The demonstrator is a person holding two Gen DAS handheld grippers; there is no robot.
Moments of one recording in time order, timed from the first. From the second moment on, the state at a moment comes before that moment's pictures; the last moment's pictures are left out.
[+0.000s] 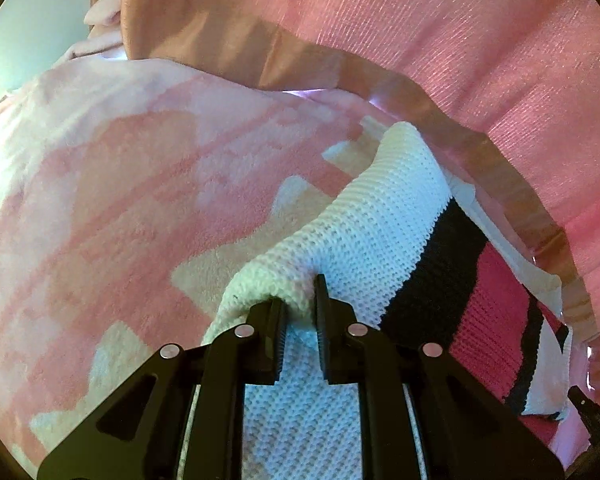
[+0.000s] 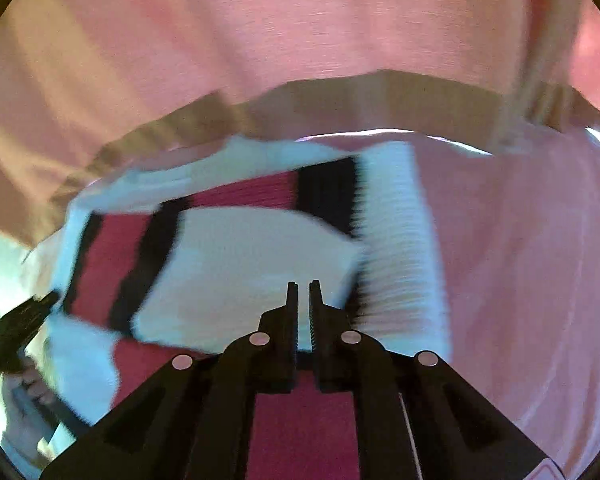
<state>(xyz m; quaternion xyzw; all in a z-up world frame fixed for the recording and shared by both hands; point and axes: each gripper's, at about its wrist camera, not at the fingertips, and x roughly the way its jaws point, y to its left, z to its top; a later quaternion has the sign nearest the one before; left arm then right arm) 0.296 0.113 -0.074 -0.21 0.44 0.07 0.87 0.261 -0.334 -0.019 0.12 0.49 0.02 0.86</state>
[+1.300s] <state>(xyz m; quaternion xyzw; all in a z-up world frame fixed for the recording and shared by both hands) 0.032 0.121 -0.078 -0.26 0.52 -0.06 0.81 -0.029 -0.263 -0.042 0.22 0.49 0.07 0.84</state>
